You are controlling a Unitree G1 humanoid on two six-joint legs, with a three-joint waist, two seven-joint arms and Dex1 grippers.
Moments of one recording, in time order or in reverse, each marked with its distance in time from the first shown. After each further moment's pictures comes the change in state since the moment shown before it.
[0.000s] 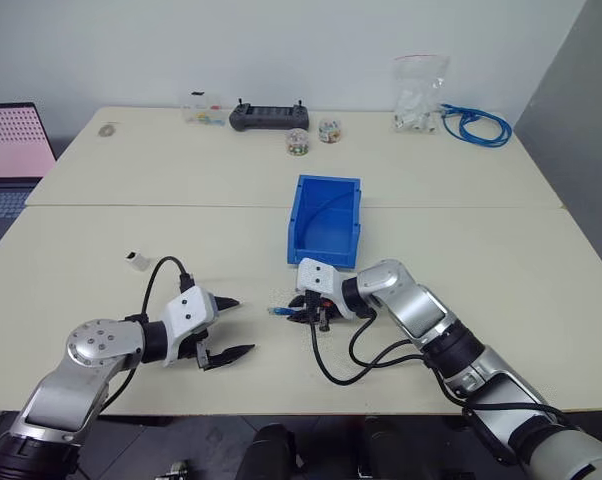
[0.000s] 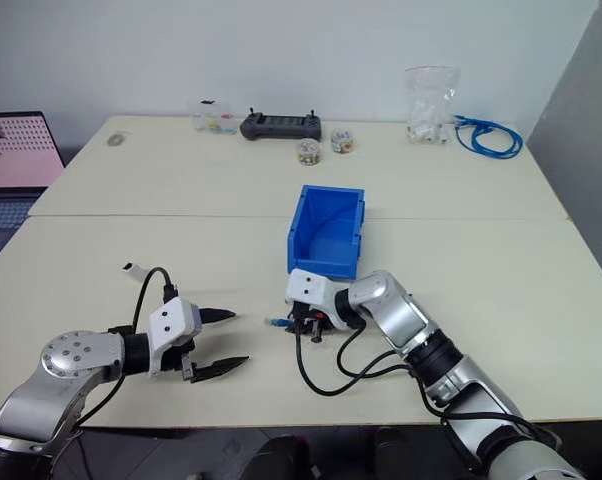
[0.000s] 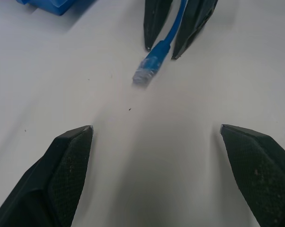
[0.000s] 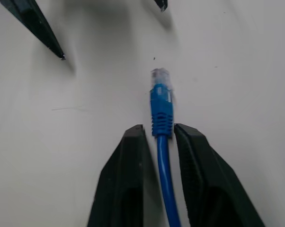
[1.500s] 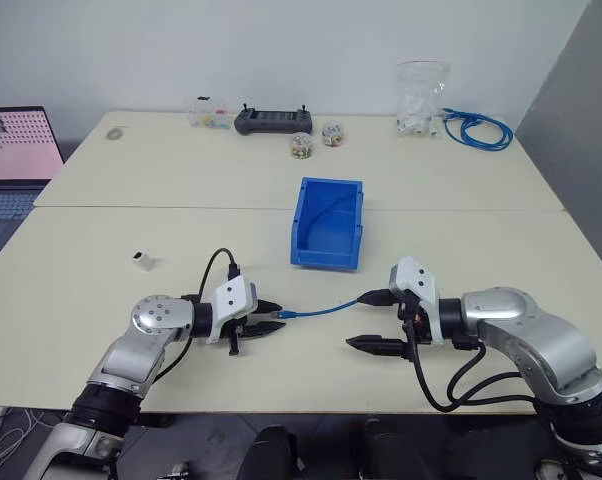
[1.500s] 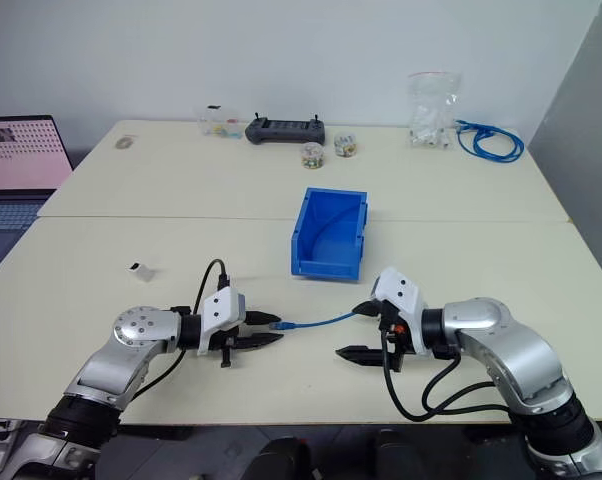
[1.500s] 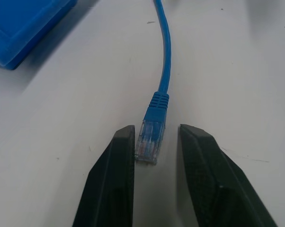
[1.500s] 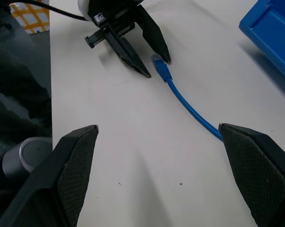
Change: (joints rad) left arm -0.286 -0.154 -0.220 0.324 0.091 -0.175 -0.123; right arm 0.413 -0.441 -0.351 -0.763 0.487 0.388 -0.061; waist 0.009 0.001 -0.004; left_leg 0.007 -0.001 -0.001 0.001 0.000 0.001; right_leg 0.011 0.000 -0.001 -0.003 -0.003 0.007
